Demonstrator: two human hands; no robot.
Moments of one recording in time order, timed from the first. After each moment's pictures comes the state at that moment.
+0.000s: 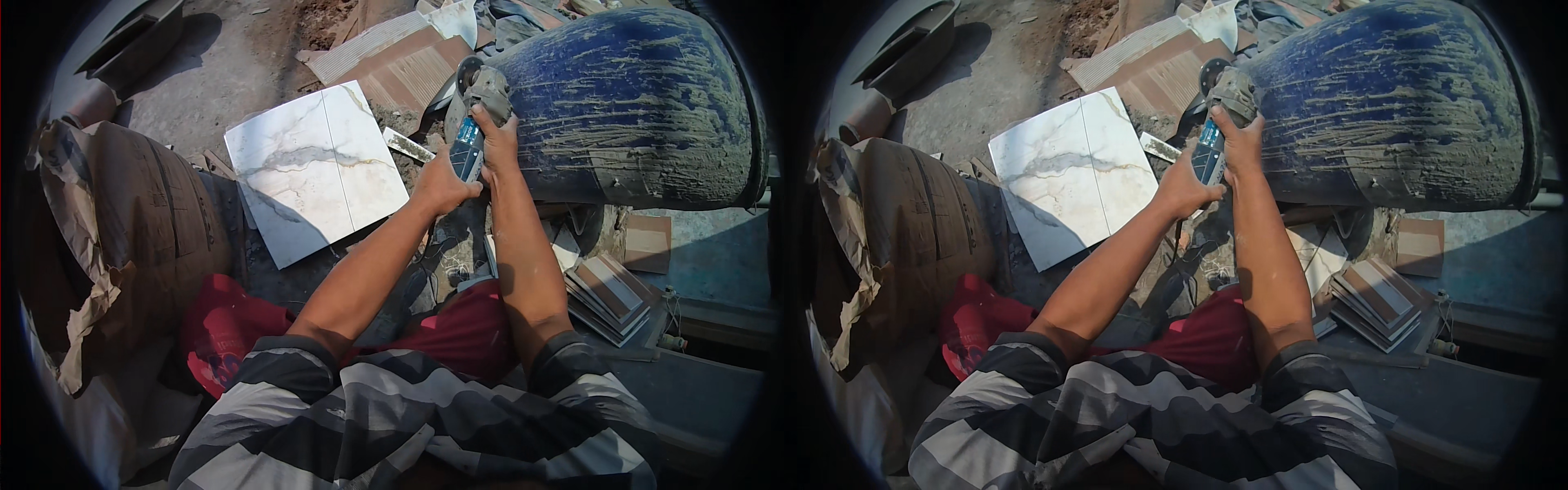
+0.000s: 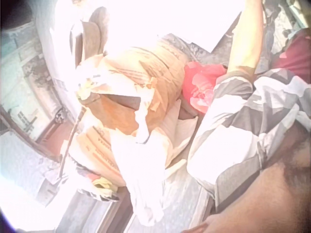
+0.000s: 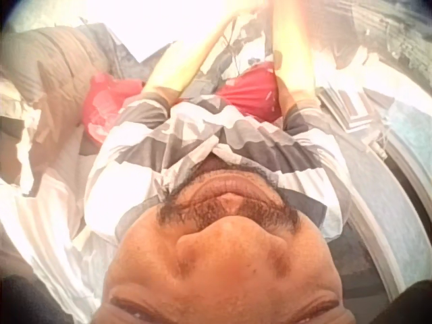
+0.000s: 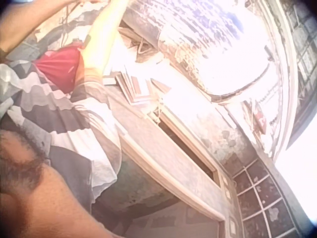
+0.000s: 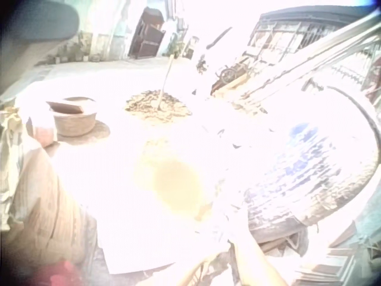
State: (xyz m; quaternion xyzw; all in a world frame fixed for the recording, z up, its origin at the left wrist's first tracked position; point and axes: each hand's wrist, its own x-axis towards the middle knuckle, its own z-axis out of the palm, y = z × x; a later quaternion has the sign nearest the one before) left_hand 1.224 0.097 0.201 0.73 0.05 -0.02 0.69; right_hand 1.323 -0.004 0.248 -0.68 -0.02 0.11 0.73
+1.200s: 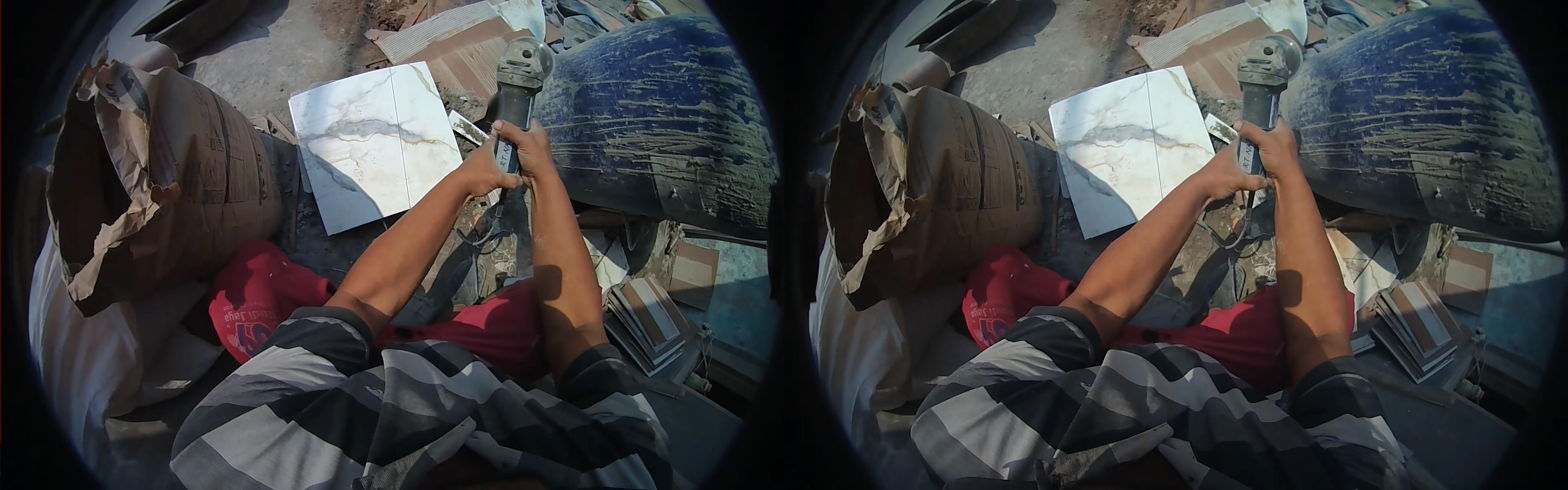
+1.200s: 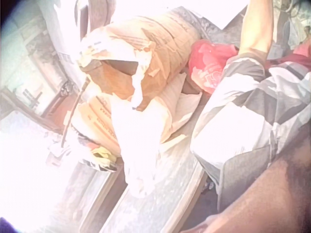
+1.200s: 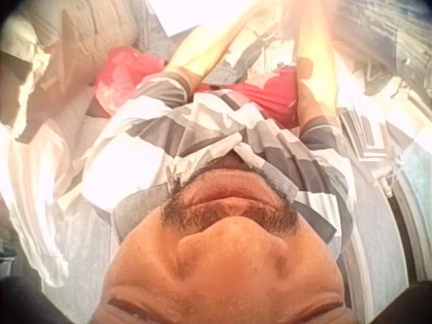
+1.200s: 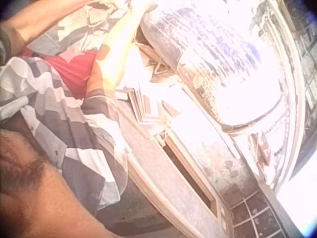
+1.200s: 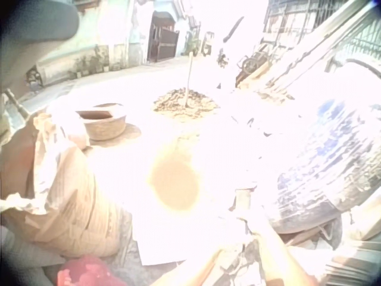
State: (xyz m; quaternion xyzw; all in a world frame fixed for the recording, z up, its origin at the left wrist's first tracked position) left_hand 1.223 0.103 0.142 0.55 -0.08 -0.01 0.83; right_hand 1.290 0.009 0.222 -0.78 -0.07 0.20 0.59
